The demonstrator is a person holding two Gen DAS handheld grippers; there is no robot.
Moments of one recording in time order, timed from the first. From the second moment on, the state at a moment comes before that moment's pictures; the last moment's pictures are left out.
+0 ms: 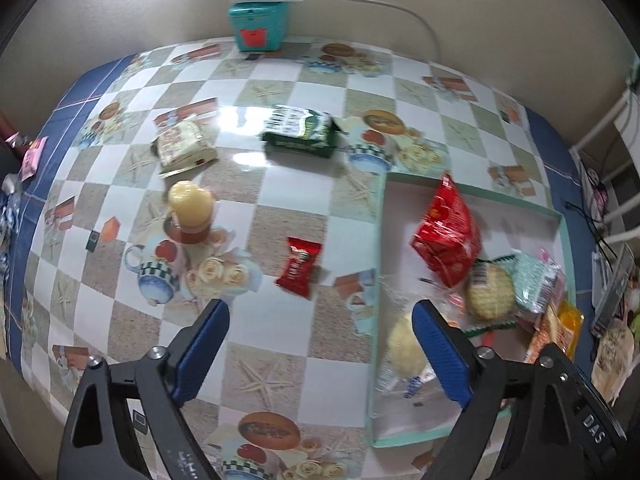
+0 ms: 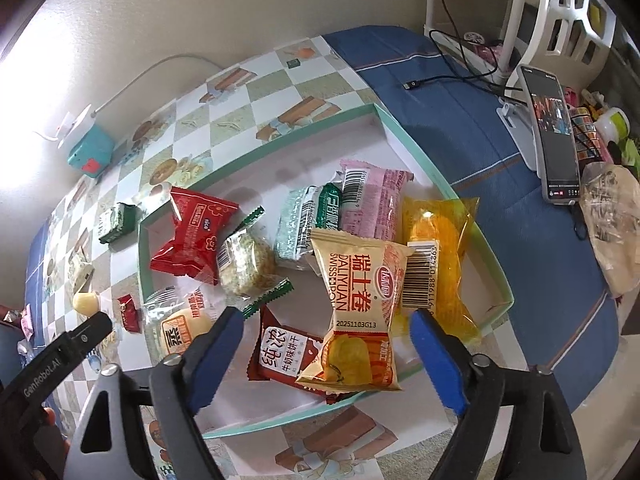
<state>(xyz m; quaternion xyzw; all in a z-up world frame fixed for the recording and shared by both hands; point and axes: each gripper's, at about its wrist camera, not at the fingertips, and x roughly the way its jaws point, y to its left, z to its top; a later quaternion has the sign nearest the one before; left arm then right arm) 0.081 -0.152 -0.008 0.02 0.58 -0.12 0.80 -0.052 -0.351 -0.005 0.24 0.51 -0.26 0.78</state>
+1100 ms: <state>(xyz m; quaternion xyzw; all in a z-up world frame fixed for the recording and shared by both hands) 0.126 -0.039 -0.027 -0.08 0.60 -0.01 0.80 -0.023 -0.310 0.000 0.21 0.51 -0.24 0.80</state>
